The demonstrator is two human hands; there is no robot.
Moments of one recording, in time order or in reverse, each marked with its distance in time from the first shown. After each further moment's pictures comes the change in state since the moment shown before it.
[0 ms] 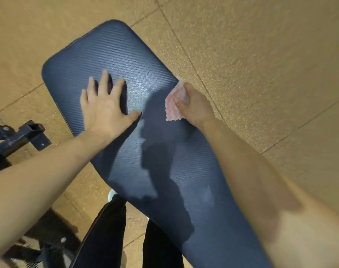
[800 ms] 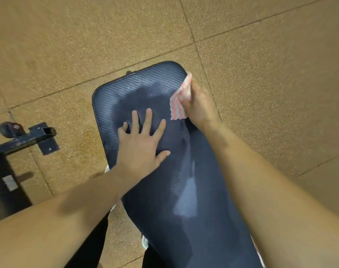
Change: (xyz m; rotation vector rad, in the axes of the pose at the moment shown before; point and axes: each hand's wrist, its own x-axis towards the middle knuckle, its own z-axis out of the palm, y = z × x) left_hand 0.007 -0.044 0.017 0.154 -0.096 0.135; right_hand 0.103 -0.125 0.032 -0.186 0.100 -0.130
